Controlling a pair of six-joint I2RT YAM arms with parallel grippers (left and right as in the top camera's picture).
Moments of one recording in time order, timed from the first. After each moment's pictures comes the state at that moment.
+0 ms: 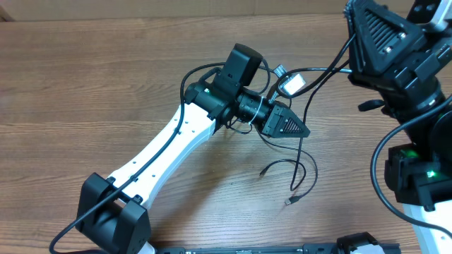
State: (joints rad) left arm -0.62 1.75 1.51 -0.57 1.19 -0.27; right arm 0.20 1.06 1.30 0.51 -0.51 1.69
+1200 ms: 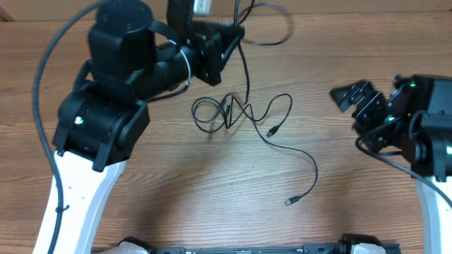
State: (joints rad) left arm -0.42 1.42 1.89 -0.68 0.47 -0.40; right arm -0.09 1.14 1.30 -1.09 -0.40 0.76
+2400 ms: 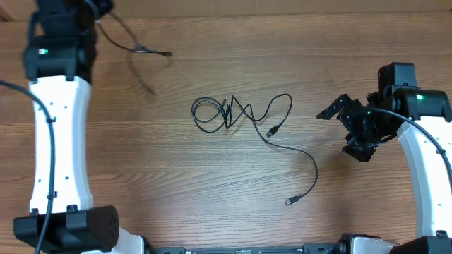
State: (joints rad) left arm 0.10 1.71 1.93 -0.60 -0.18 -0.49; right arm -0.09 1.44 1.30 -1.28 -0.38 0.72
